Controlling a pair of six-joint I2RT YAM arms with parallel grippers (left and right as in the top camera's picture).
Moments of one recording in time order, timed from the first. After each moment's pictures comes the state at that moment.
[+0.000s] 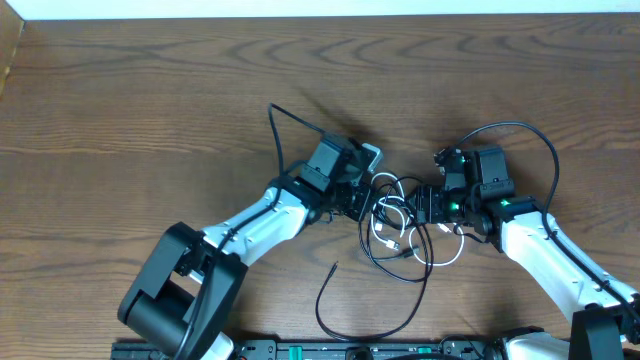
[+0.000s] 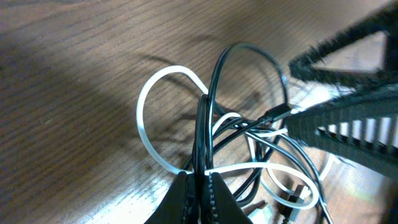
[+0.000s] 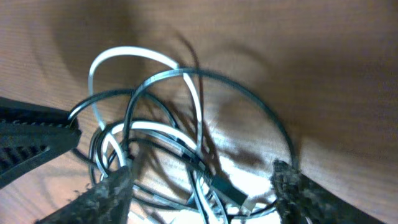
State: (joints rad) left arm -0.59 1.72 0.90 -0.11 0.47 -0.20; right arm 0.22 1.42 0.67 -0.31 -0.35 0.25
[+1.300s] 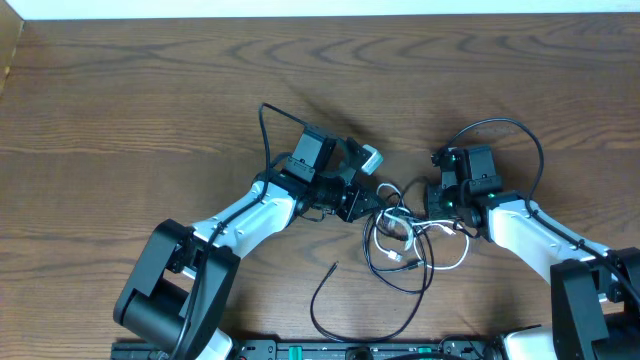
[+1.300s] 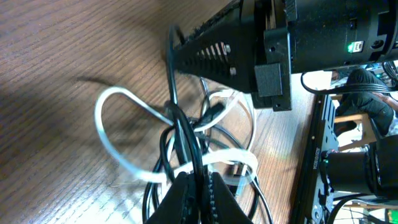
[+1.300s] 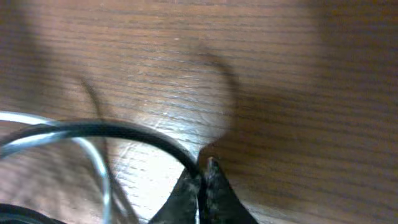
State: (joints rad) left arm -0.52 1.72 0.90 -0.13 0.83 -0.12; right arm 0.23 1.58 0.67 -0.20 -0.17 0.17
